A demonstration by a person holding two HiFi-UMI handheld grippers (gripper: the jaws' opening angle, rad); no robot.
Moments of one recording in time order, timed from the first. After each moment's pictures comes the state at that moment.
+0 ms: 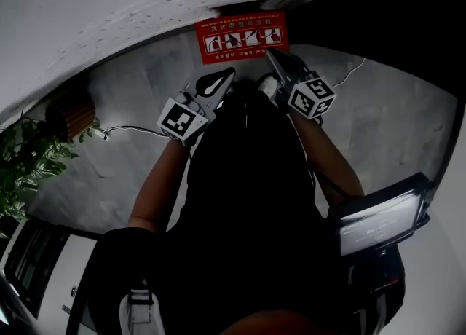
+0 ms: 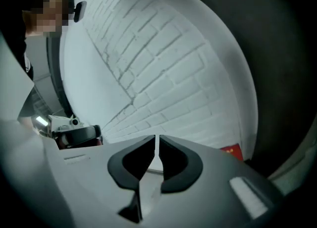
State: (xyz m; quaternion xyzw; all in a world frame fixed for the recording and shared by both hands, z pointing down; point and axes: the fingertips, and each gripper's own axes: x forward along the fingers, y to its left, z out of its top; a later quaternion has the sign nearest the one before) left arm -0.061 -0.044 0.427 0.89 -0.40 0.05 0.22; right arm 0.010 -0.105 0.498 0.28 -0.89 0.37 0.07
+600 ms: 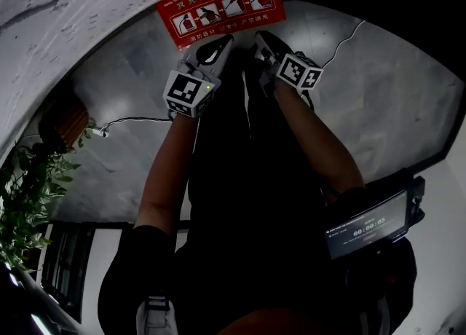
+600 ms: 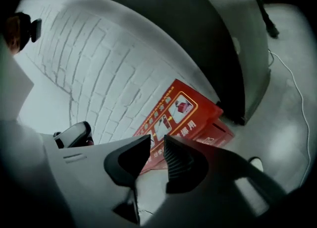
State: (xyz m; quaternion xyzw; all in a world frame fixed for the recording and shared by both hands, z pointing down) left arm -0.013 -0.068 0.631 0.87 -0.38 0.11 0.29; right arm 0.062 -0.059 0.743 0.39 -0.71 0.58 0.05
